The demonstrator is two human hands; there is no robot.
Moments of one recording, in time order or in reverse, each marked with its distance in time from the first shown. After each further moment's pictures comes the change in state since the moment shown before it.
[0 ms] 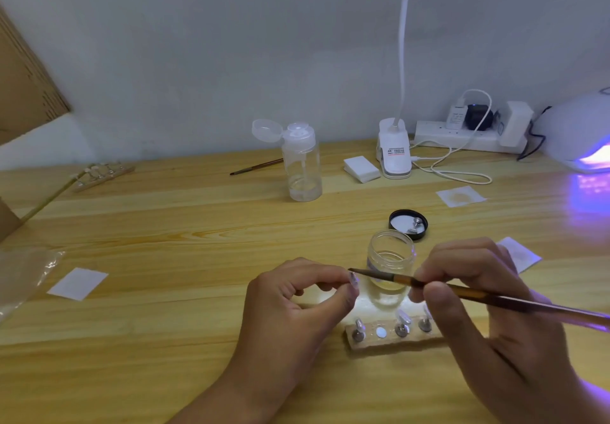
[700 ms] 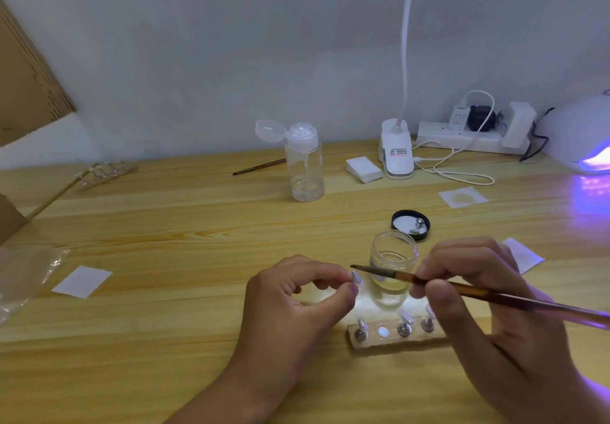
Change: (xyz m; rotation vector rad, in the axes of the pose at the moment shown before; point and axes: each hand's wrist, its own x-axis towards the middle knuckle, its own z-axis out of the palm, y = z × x) left_hand 0.001 0.003 -0.002 0.019 0.012 0.024; right_hand 0.001 0.003 0.000 -0.029 -0.019 -0.015
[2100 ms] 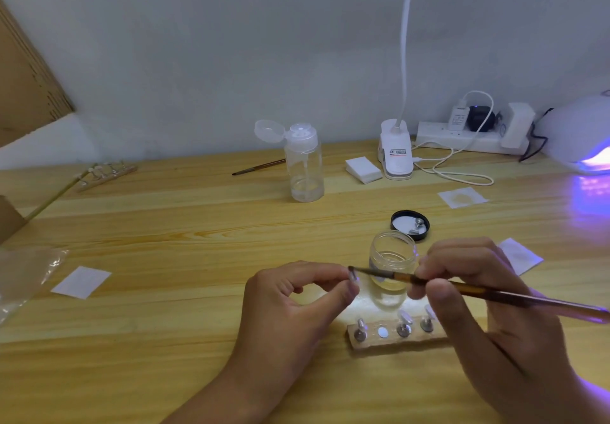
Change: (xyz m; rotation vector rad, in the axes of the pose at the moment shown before) left_hand -0.002 0.003 -0.002 -0.039 -0.020 -0.083; right_hand -0.002 0.002 0.003 0.111 0.017 0.052
